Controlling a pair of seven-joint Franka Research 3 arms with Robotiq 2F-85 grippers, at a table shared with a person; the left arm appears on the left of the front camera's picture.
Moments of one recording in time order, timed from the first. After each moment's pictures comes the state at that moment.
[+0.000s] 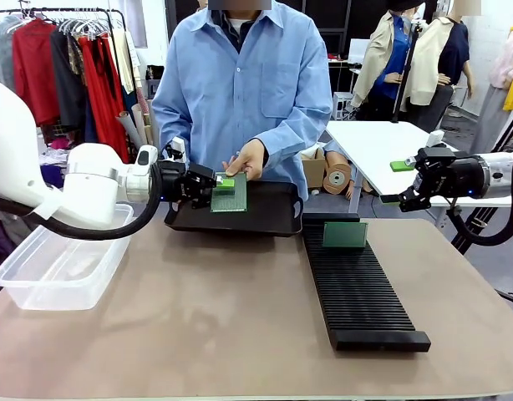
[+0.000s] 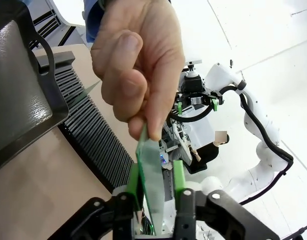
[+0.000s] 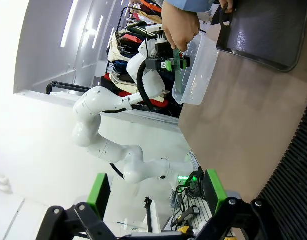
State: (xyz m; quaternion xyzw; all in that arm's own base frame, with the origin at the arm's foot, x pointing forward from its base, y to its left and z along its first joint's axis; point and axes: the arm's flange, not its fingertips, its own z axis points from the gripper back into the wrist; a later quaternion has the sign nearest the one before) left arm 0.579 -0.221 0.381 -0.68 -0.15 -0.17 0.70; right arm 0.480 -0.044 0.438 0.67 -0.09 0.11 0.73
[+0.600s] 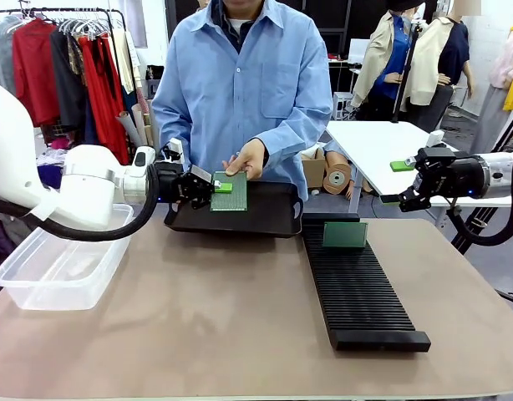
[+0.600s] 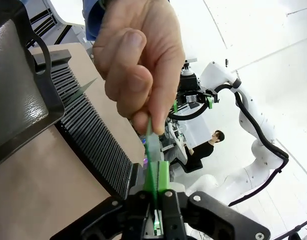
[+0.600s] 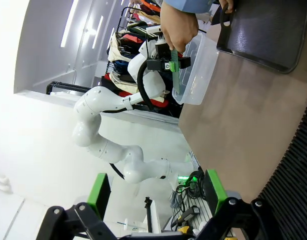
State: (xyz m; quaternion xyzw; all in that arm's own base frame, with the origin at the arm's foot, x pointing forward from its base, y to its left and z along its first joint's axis) left arm 0.577 -0.216 0.379 -0.69 -0.14 -0.17 0.69; right arm 0.480 -0.044 0.438 0.67 -0.09 0.11 0.73
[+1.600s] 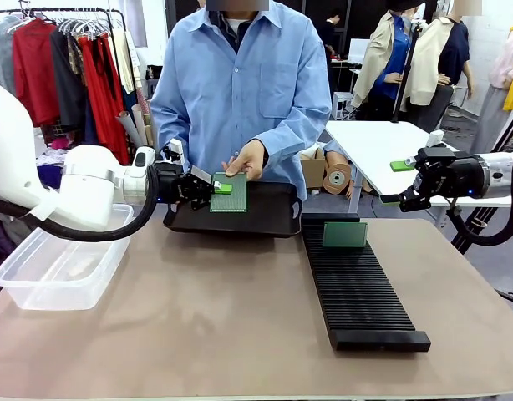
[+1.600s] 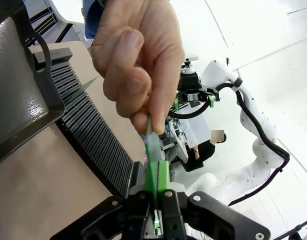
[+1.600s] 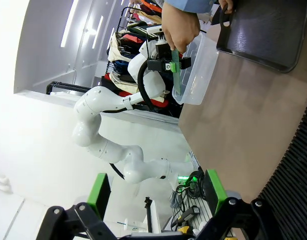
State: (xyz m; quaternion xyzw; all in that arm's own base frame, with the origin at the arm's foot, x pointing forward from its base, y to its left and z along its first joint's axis) left arm 0.577 -0.216 0.378 -0.68 -0.14 -0.17 0.69; right arm 0.480 -0.044 0.438 0.67 -0.09 0.11 0.73
